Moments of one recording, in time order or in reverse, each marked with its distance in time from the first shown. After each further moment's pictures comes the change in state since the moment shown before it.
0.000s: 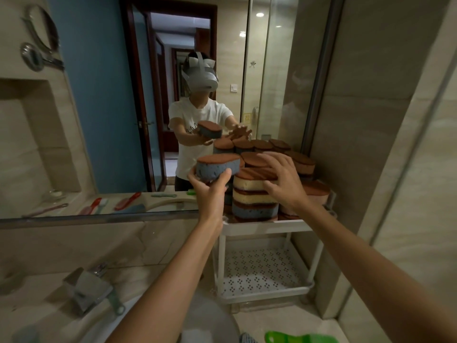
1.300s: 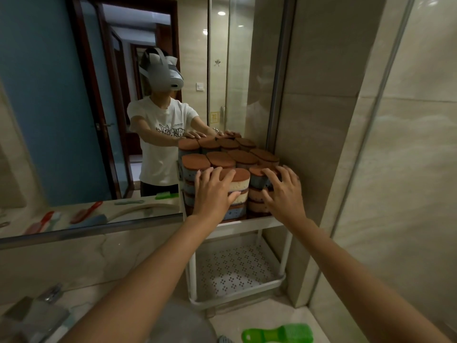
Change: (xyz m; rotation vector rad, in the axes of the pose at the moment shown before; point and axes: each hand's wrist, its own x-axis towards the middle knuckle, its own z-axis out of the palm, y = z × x) left_hand 0.017 -0.042 0.039 1.522 -0.459 0.631; right_hand -0.043 0.056 -0.007 -0.431 0.178 0.249
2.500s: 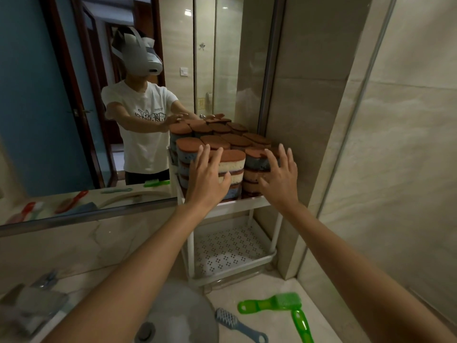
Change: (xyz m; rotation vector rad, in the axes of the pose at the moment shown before) left_hand -0.024 -0.004 -0.016 -0.385 -0.009 -0.057; right_hand -0.021 -0.020 -0.011 0.048 0.002 0.131
